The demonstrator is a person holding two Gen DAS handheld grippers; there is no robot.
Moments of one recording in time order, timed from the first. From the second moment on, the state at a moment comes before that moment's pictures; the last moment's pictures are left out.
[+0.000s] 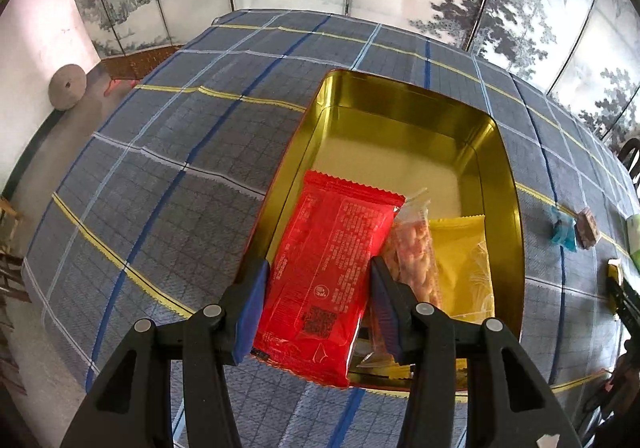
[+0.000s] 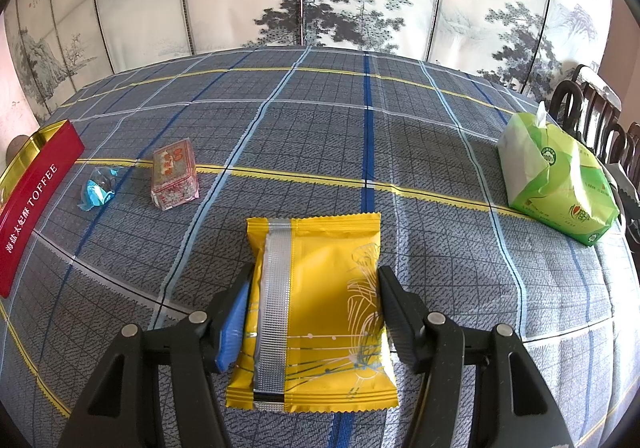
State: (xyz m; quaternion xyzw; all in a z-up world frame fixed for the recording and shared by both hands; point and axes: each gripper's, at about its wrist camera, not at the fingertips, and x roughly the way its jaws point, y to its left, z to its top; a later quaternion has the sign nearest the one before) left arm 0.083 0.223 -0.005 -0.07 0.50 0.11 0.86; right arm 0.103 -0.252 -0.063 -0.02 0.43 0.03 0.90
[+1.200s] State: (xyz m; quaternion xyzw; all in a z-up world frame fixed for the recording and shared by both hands) left arm 0.046 0.208 0.024 -0.03 0.45 0.08 0.89; right arm 0.104 -0.244 -0.059 0.01 0.46 -0.06 0.89
